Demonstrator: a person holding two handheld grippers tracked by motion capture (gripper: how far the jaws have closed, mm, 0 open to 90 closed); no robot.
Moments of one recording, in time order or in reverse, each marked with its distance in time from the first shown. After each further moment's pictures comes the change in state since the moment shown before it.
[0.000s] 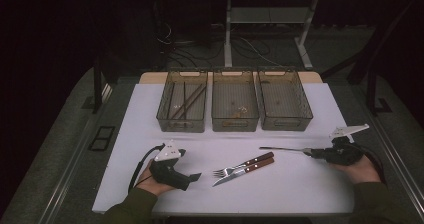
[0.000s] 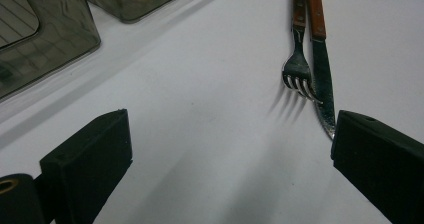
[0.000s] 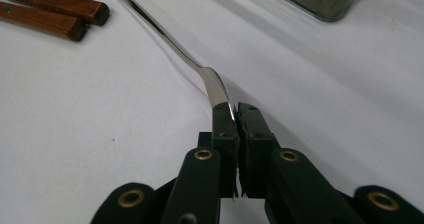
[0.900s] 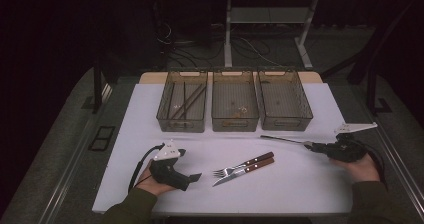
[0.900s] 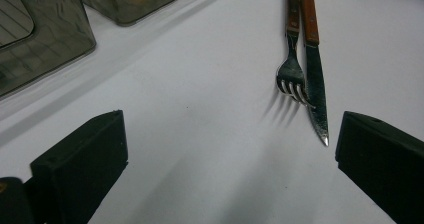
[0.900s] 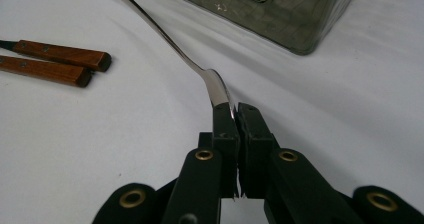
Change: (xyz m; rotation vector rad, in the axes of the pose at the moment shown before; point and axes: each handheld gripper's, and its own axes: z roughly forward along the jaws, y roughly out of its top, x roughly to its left) left arm 0.000 0.001 -0.001 -0.014 -0.019 -0.019; right arm 0.000 0.005 -0.012 -0.102 -0.025 0.077
